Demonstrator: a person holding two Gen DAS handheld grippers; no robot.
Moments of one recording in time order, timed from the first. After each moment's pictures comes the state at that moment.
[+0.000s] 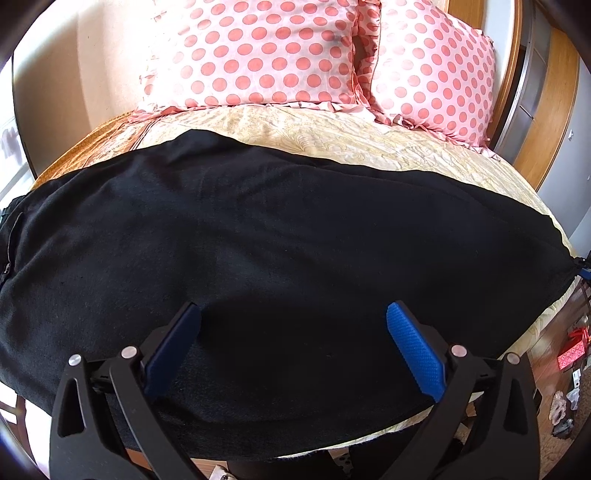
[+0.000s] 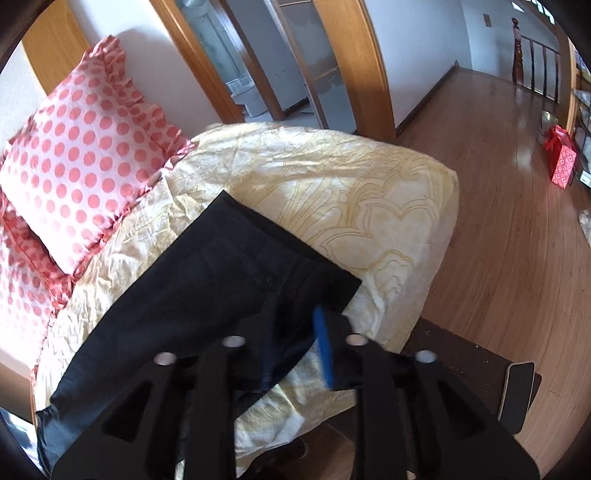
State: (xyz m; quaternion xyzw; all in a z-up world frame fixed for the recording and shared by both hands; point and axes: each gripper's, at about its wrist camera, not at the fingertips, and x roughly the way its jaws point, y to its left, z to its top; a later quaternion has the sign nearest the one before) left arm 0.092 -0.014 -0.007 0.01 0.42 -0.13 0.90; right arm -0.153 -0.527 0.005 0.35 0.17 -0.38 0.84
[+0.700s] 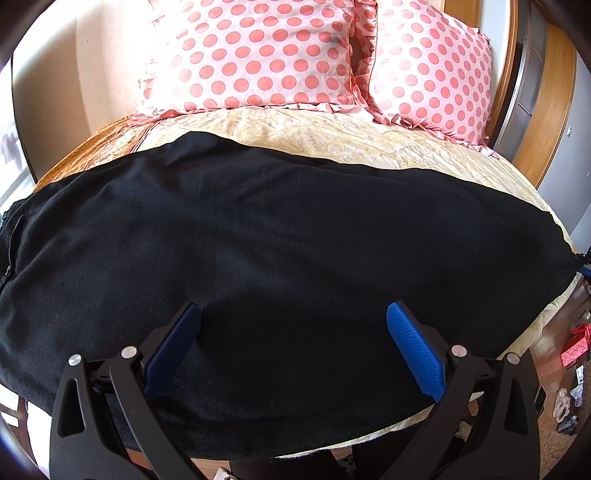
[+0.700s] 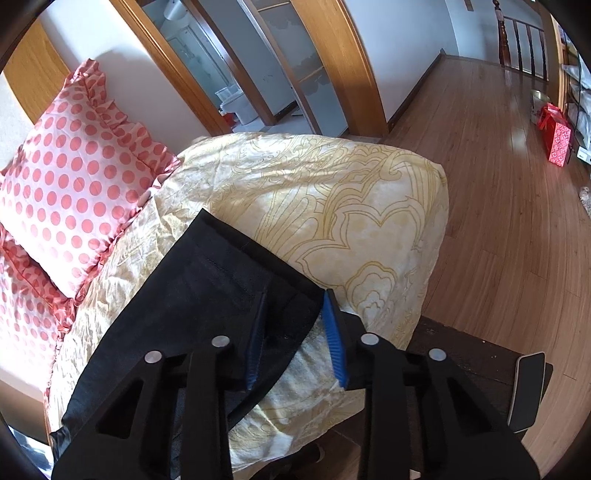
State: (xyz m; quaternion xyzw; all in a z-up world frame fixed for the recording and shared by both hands) left arm 0.090 -0.017 -0.007 0.02 0.41 -0.13 0.90; right arm -0.158 -0.550 -0.010 0.39 0.15 -0.36 0.83
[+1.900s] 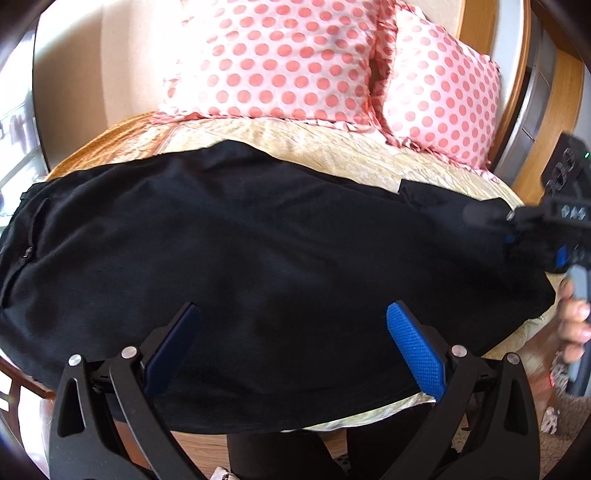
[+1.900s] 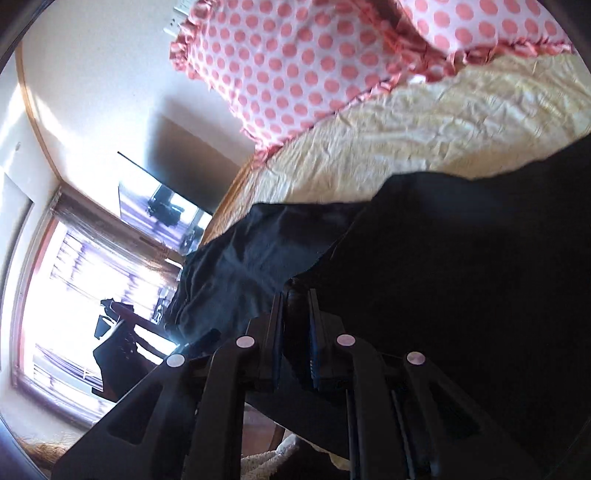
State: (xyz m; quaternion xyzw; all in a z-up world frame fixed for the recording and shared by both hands) left arm 0.073 0.020 0.011 -0.02 0.39 -0.11 0.91; right arm 0.084 -0.214 0.020 0.26 0.34 0.22 0.88
